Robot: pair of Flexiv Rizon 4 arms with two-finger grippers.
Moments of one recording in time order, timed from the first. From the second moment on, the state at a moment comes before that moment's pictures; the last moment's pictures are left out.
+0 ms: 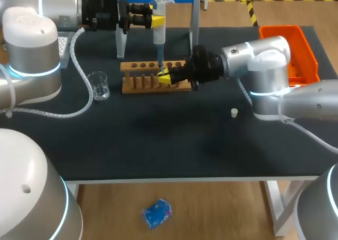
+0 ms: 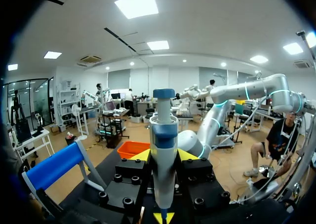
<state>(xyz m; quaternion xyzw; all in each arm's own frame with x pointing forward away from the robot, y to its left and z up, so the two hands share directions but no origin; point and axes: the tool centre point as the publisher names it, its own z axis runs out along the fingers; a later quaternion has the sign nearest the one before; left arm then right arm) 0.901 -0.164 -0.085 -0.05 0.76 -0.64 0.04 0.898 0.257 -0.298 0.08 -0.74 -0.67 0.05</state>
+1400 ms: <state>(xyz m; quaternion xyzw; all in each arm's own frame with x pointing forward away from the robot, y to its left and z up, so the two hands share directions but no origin) 0.901 -0.164 -0.083 -0.05 0.76 -0.64 0.04 0.897 0.262 -0.290 0.07 -0.72 -0.68 0.07</state>
